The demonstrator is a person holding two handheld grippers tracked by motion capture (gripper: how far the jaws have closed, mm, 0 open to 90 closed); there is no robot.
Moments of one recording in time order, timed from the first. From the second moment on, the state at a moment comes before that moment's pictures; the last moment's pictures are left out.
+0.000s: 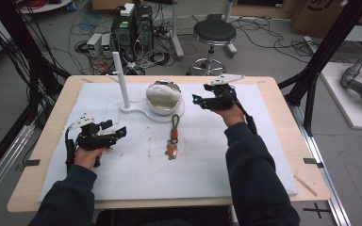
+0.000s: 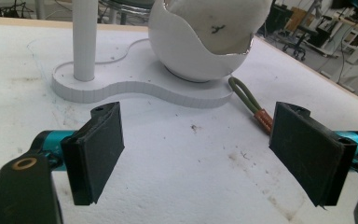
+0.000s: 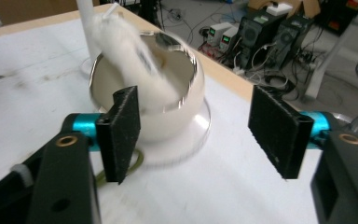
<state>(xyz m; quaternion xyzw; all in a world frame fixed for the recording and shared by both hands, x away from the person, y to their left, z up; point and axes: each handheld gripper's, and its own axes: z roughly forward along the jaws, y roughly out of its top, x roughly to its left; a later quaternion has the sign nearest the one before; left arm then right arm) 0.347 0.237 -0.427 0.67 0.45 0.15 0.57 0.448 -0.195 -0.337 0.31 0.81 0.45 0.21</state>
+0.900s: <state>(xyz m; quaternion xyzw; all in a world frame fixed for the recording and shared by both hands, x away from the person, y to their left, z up) 0.344 0.228 -0.428 0.68 0.44 0.17 0.56 0.367 -0.284 -0.402 0.40 0.77 0.46 0.20</state>
